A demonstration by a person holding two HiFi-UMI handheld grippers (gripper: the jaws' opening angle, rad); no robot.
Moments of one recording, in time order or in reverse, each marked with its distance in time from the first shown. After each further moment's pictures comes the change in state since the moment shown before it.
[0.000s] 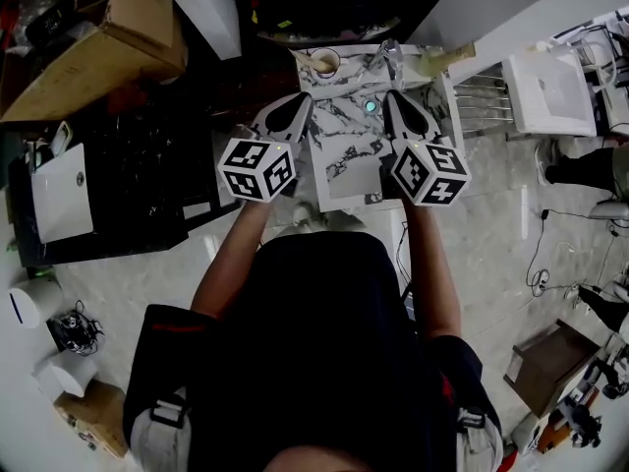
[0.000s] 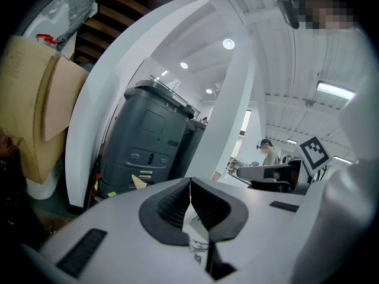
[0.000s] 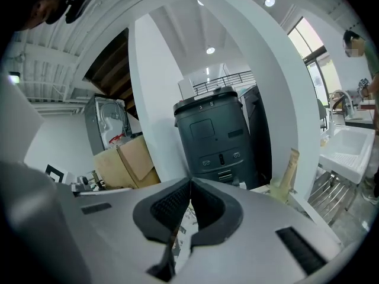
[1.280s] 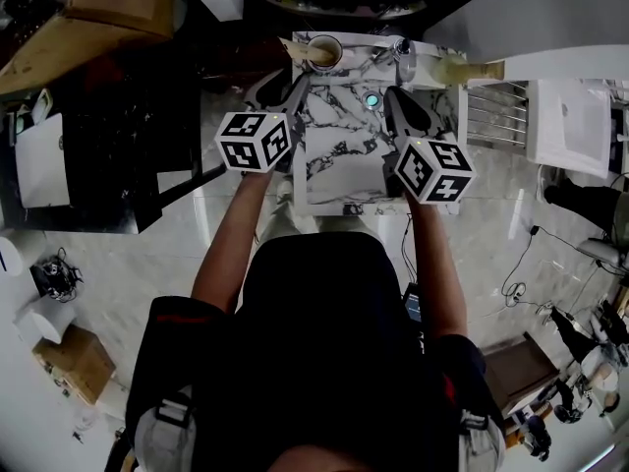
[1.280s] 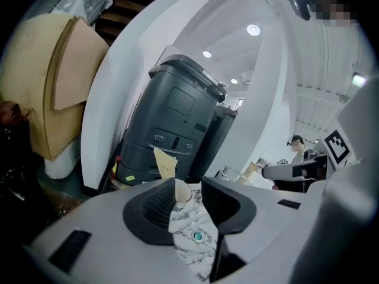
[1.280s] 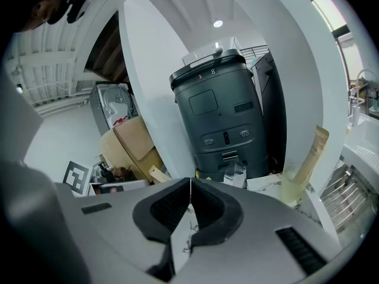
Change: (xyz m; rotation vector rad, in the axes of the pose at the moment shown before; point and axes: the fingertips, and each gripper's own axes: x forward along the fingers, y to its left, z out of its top) left arm 0.078 0.076 -0.055 -0.122 0.087 0.220; right arm 0.075 -0.056 -0.040 -0.020 0.222 0.138
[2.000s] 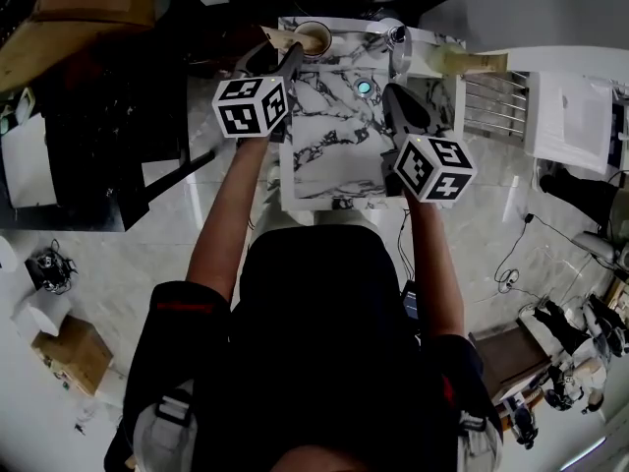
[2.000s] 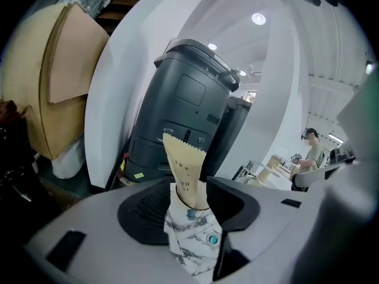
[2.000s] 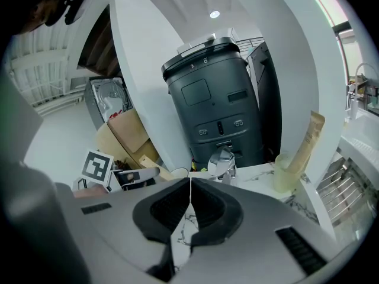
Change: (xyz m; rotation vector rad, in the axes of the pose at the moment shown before) left arm 0.054 0.033 -0.008 0.007 0.047 0.104; right arm 0.005 -0.028 -0.023 0.026 0.076 -0.016
